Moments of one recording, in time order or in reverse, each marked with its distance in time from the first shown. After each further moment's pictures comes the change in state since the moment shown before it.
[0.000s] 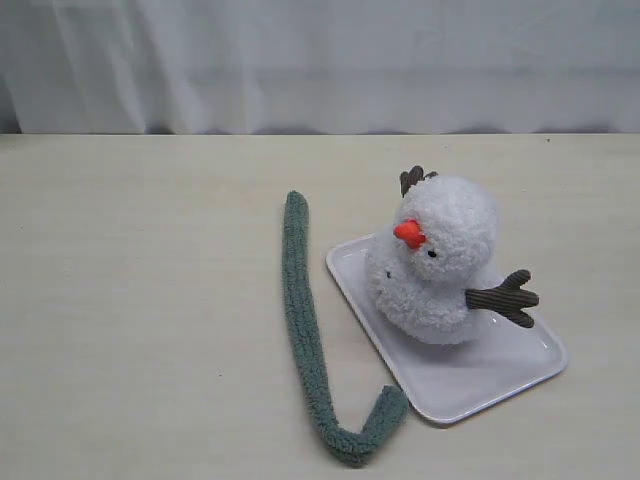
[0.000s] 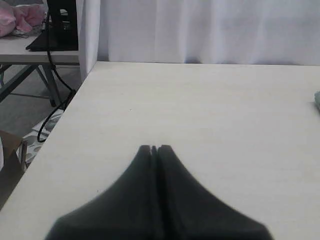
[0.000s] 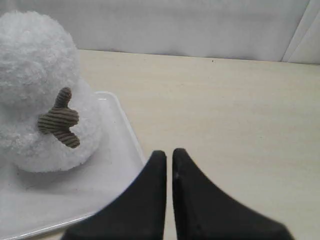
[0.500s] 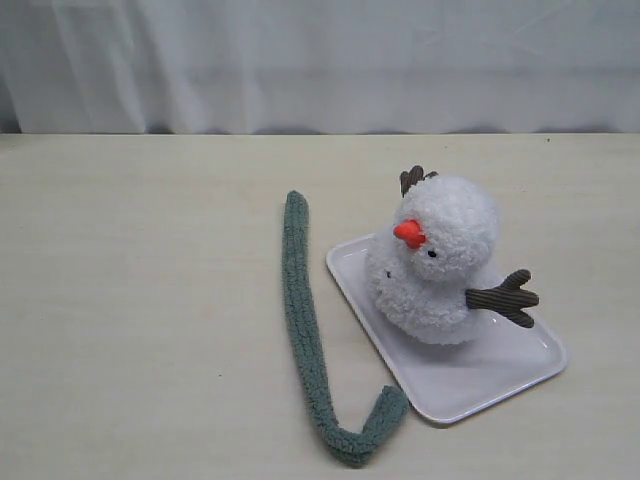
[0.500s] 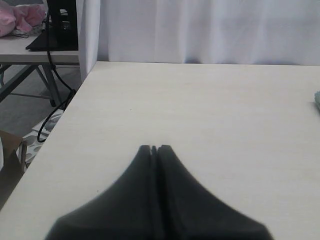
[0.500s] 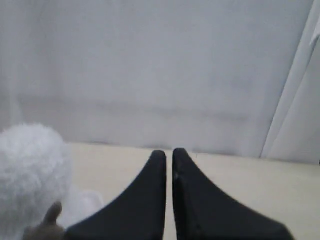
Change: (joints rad) left arm 0.000 0.000 0.000 0.000 0.000 0.000; right arm 0.000 0.000 0.000 -0.033 -0.357 0.000
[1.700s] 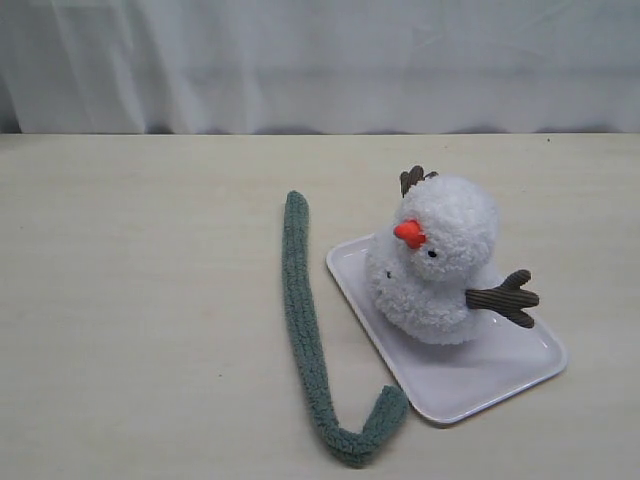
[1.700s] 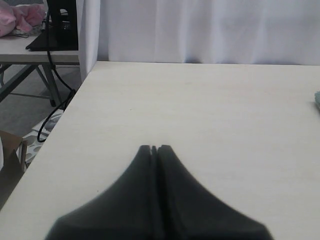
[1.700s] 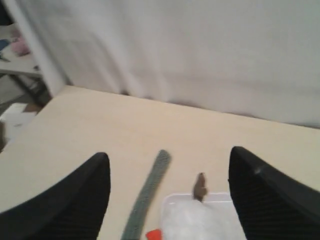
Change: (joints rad) left arm 0.000 0.000 0.000 0.000 0.000 0.000; right arm 0.000 1.109 -1.382 0.633 0.955 -0.348
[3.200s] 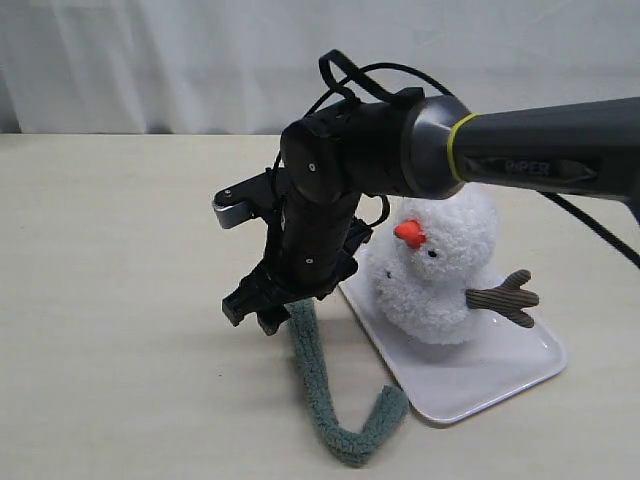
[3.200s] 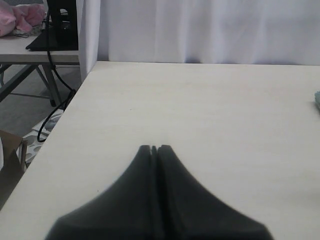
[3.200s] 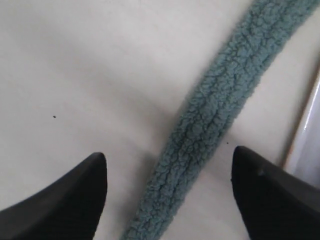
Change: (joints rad) left arm 0.000 0.000 0.000 0.000 0.000 0.000; right arm 0.758 0.952 -0.134 -0.606 -0.049 0.530
